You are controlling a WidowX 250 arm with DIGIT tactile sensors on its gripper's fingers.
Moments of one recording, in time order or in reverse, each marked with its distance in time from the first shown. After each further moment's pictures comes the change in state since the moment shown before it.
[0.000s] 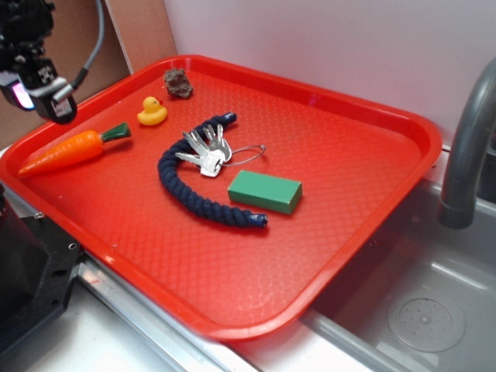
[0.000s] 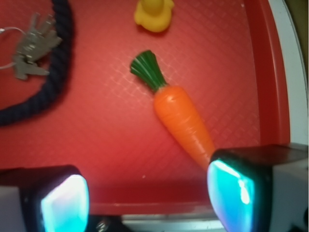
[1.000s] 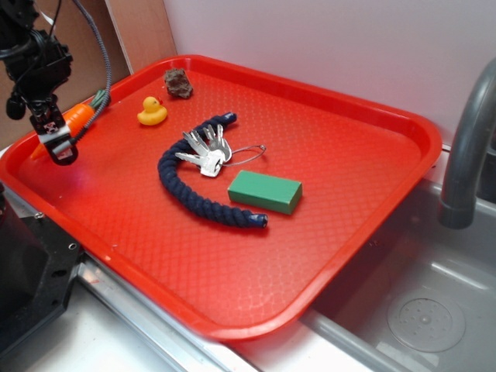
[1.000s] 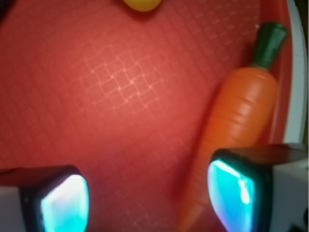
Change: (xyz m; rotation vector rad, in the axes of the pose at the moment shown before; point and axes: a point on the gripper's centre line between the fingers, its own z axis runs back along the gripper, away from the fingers) arm 0.011 0.039 -0.029 0.190 -0.061 -0.308
